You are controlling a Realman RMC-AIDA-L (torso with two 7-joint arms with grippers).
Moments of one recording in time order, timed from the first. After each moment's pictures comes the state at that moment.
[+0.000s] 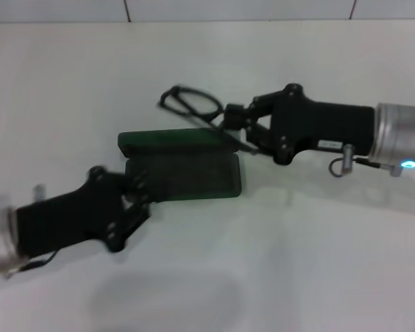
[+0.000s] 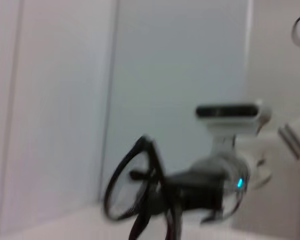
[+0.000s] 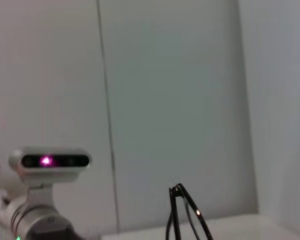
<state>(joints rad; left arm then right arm) -0.35 -2.01 0.91 0.30 1.57 1.75 -0.84 0.71 2.03 -1.42 -0.36 -1.14 -1.41 0.99</state>
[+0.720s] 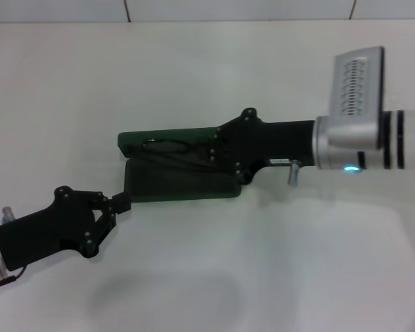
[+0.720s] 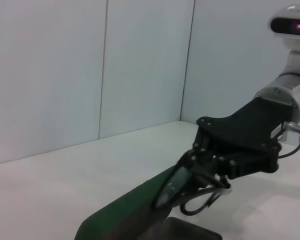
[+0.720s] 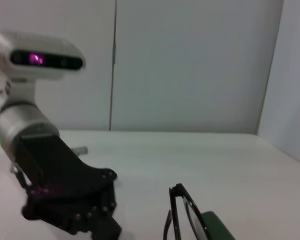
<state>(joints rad) -0.25 -2.01 0.91 0.37 1.59 1.53 -0.84 0.76 2.03 -1.83 -0.49 -1.02 -1.01 0.99</state>
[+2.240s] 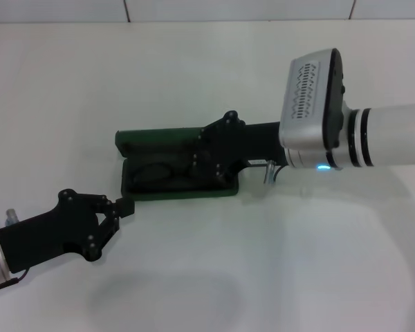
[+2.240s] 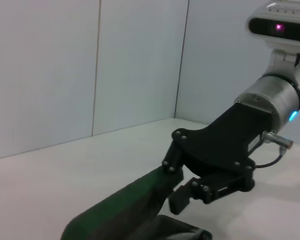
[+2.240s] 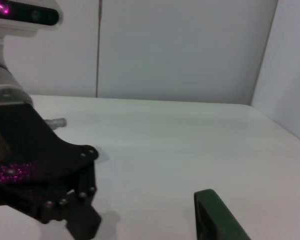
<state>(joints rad) -0.25 -2.01 0.91 0.37 1.60 1.53 -0.84 0.81 2.03 -2.04 -0.54 -0.91 -0.80 1.06</state>
